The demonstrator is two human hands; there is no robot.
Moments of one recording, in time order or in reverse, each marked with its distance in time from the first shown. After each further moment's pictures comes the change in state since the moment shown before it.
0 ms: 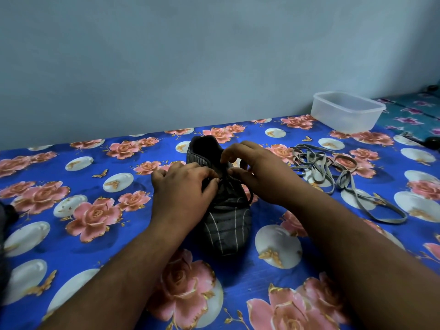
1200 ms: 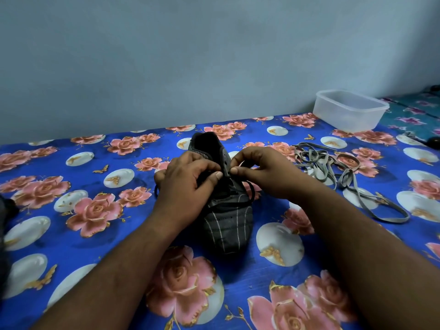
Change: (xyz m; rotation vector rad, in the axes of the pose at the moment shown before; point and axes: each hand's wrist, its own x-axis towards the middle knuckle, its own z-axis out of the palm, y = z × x) left_hand 0.003 -0.015 0.011 -0.307 -0.009 0.021; right_hand 0.000 0.010 -0.002 0.246 -0.082 0.156
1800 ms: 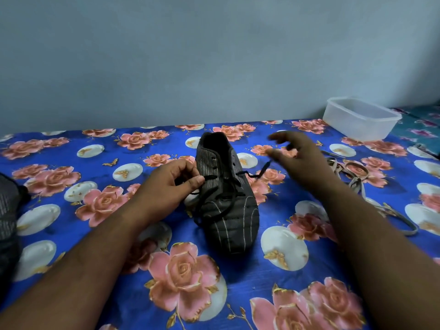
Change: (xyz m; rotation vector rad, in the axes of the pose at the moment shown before) left_hand -0.003 -0.045 -0.029 -0.437 -0.220 -0.121; right_hand 0.002 0.037 -0.032 -0.115 0.332 0.086
